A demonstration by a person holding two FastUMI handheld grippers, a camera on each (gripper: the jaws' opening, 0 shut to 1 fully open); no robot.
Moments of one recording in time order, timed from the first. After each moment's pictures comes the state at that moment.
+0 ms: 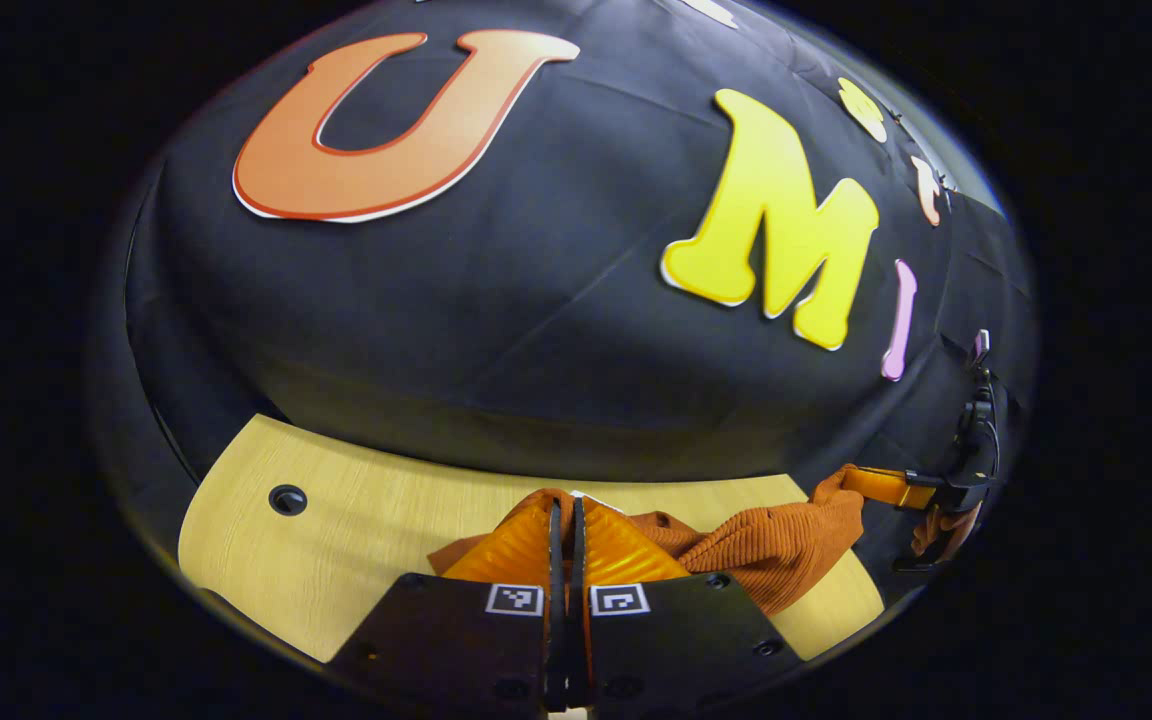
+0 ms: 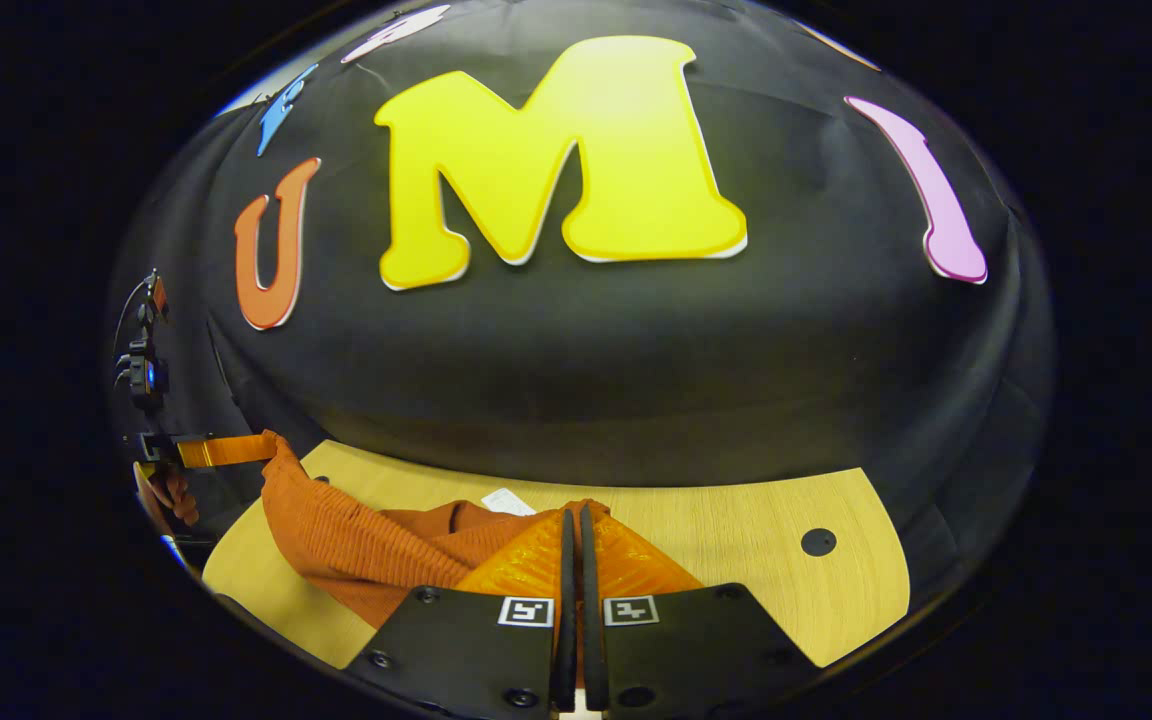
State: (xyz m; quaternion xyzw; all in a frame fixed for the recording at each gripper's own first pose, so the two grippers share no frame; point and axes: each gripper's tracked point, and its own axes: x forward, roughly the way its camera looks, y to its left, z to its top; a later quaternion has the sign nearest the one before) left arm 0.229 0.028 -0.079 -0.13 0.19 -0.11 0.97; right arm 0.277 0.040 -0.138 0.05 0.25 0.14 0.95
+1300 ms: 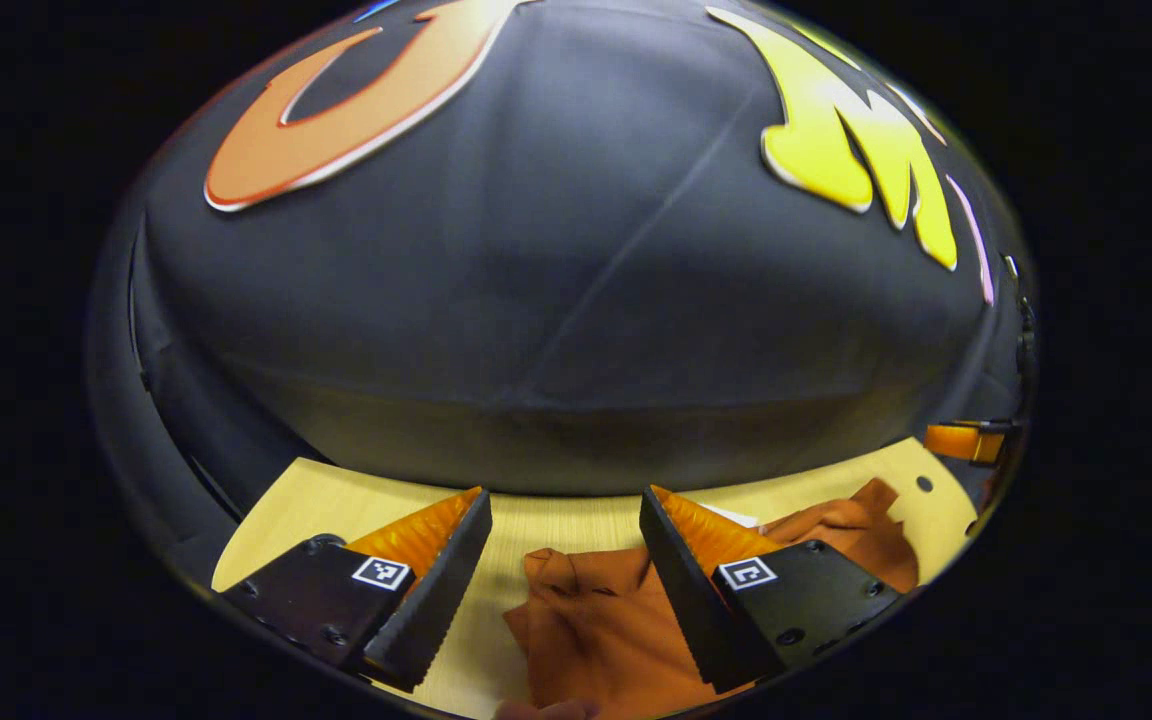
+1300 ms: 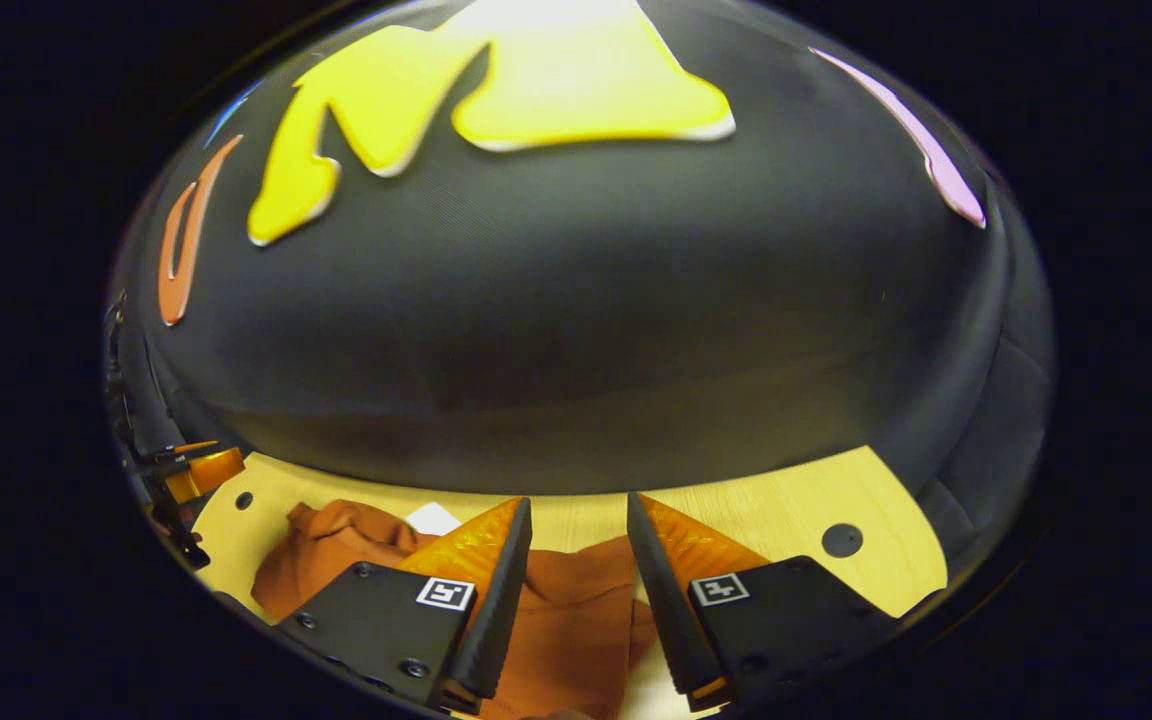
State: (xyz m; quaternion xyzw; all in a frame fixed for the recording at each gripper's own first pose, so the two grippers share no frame) left arm 0.274 0.051 -0.108 -0.05 0.17 -0.03 0.98; right arm 0.327 0.061 -0.170 0.05 0.23 0.09 0.97
